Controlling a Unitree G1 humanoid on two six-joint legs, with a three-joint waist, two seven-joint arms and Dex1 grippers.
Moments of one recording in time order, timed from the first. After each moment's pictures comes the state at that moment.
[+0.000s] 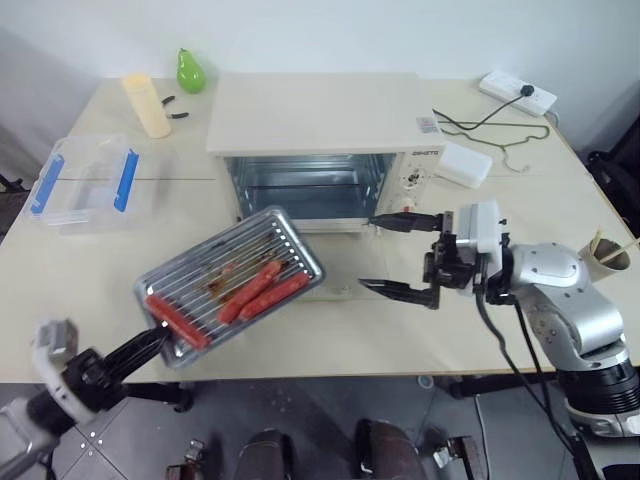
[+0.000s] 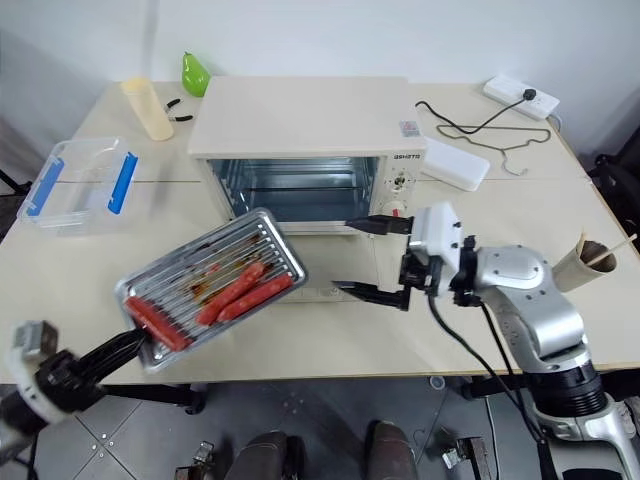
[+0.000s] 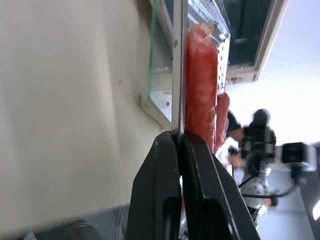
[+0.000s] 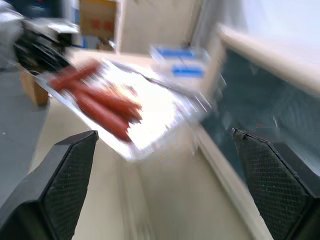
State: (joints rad) left arm 0.53 0.61 0.84 -0.18 -1.94 1.22 -0.18; right arm -0.41 -0.72 -0.01 -0.18 0.60 0.26 1.06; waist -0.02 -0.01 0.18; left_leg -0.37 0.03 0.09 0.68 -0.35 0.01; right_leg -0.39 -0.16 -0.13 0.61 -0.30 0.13
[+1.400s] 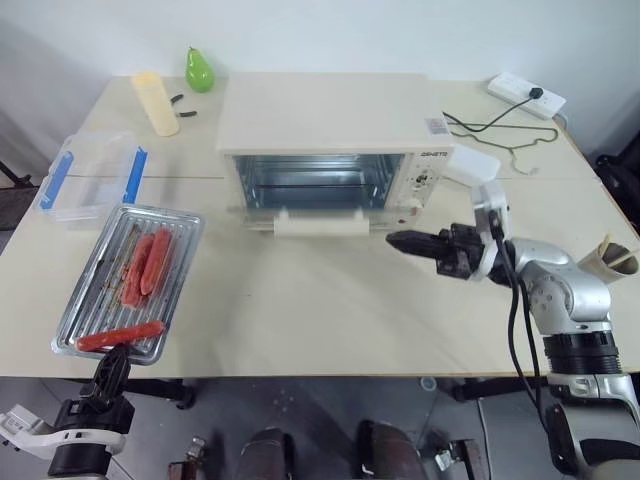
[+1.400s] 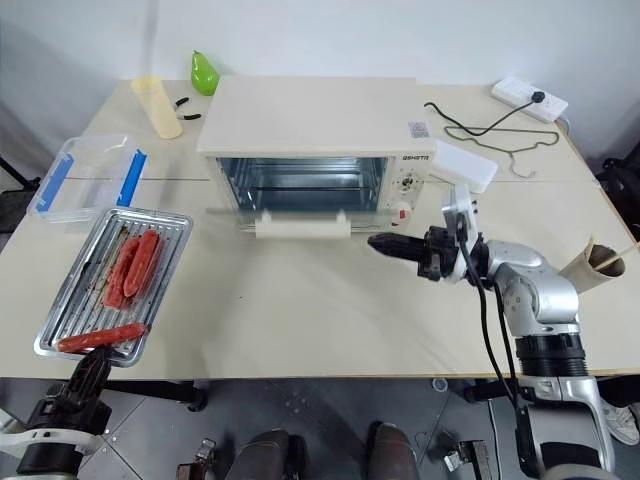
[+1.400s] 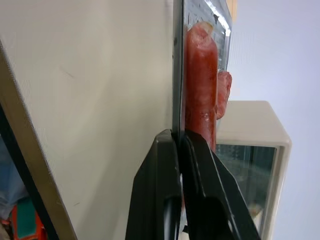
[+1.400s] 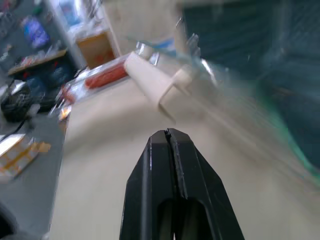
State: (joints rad) left arm 0.65 0.05 0.67 -0.66 -1.95 0.53 0.24; right arm -0.65 -0.55 -0.12 0.16 0.67 0.53 1.17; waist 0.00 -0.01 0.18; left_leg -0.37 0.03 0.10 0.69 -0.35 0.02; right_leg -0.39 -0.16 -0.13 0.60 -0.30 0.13
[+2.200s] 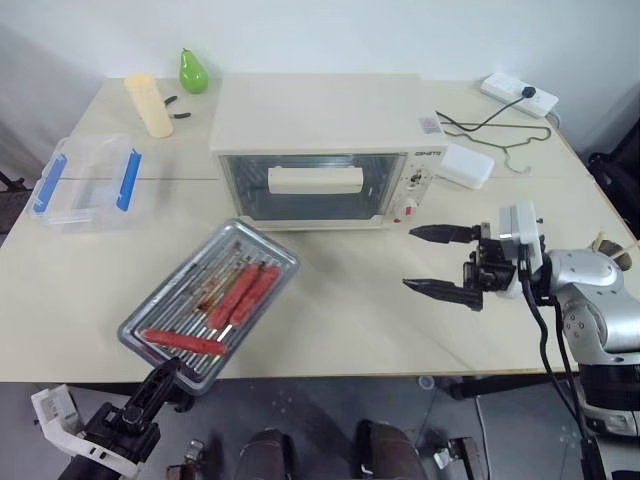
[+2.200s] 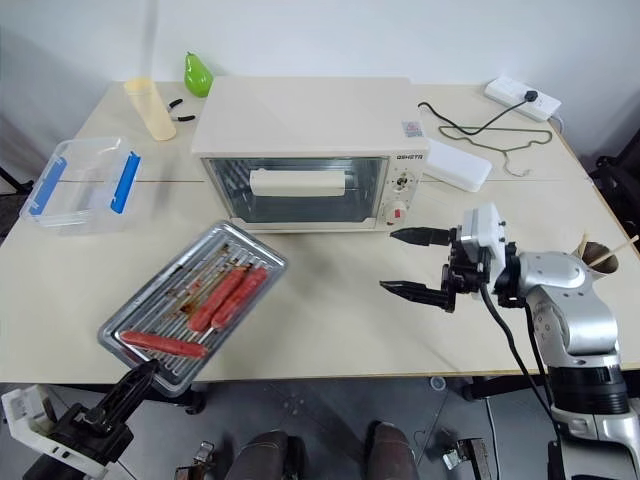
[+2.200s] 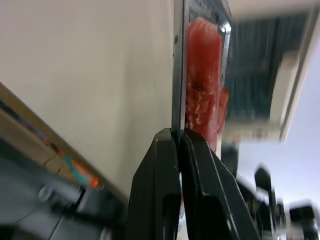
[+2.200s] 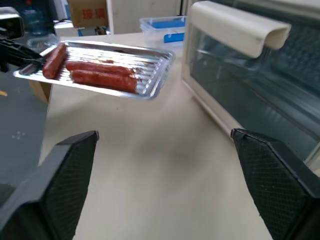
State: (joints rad) left arm 0.91 0.50 0.51 -0.72 -1.96 0.59 0.01; right arm -0.37 -0.70 -0.14 -0.08 0.58 0.28 1.30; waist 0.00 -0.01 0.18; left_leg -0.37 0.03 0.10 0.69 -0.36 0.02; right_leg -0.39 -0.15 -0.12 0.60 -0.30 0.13
